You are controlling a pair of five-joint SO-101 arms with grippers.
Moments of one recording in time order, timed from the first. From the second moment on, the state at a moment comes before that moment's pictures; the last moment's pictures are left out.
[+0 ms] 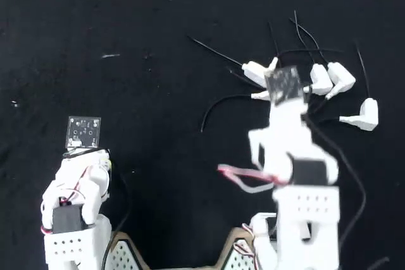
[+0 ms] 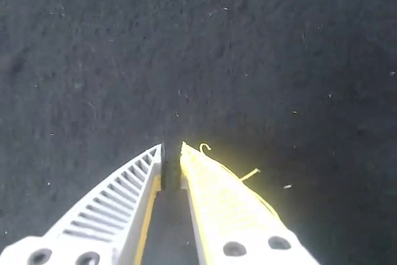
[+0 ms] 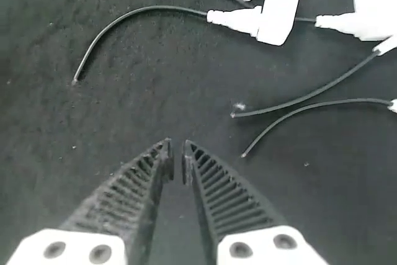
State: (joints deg) left arm -12.3 -104.5 92.3 65.8 -12.0; right arm 1.6 -66.5 60.7 69.5 9.7
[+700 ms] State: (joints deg) left arm -4.5 -104.5 95.5 74.2 4.6; right arm 1.0 -103.1 87.4 79.3 -2.2
